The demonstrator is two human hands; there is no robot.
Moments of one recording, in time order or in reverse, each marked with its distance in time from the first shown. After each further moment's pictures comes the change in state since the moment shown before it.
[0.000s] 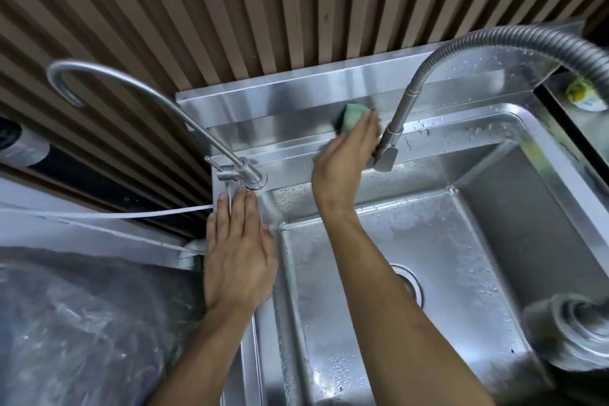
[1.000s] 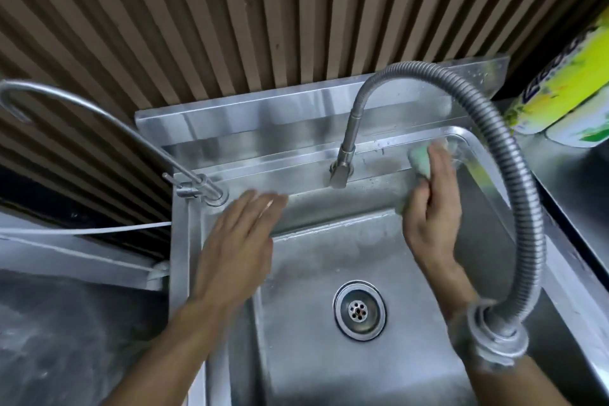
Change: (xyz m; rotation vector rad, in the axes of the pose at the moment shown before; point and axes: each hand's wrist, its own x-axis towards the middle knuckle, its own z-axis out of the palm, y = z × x) left_hand 0.020 0.048 -0.016 -0.103 0.308 0.540; right_hand 0.038 0.110 -0.167 0.210 -0.017 -0.320
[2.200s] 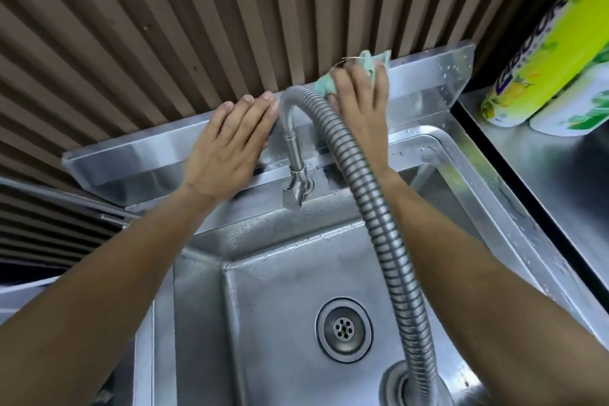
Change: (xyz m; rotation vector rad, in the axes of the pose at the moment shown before) left_hand 0.179 -0.042 0.062 0.471 0.363 0.470; right_hand 0.136 0.038 0.071 -0.523 -0.106 -0.280
